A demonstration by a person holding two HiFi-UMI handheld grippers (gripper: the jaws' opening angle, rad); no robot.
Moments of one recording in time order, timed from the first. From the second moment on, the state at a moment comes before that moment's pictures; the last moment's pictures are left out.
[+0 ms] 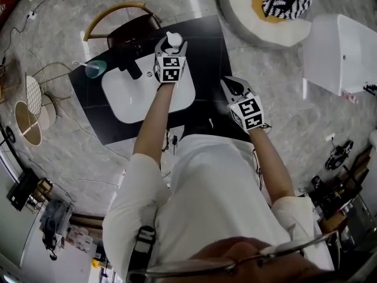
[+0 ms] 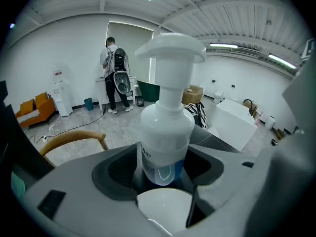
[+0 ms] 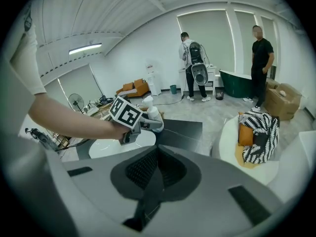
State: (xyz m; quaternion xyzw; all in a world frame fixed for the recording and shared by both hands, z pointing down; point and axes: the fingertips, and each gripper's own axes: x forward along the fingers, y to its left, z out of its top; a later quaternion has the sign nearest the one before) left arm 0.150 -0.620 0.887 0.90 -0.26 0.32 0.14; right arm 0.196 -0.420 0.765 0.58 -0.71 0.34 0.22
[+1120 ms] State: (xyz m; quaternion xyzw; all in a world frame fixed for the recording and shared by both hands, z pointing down) left arm 0.072 -0.515 0.737 0.92 -0.26 0.25 0.17; right arm 0.206 -0.367 0.666 0.62 -0.71 0.28 0.18
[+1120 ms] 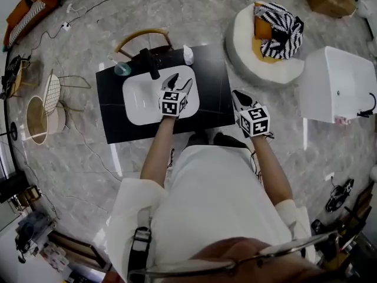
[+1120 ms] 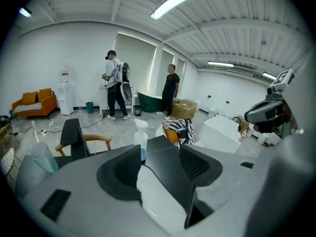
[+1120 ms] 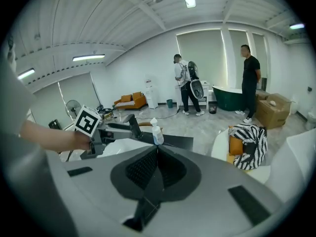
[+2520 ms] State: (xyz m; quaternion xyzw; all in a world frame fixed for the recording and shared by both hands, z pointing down) left arm -0.028 -0.255 0.567 0.91 -0.36 0.17 0.11; right arm 0.149 -0.208 0.567 0.54 -0.81 0.18 0.13
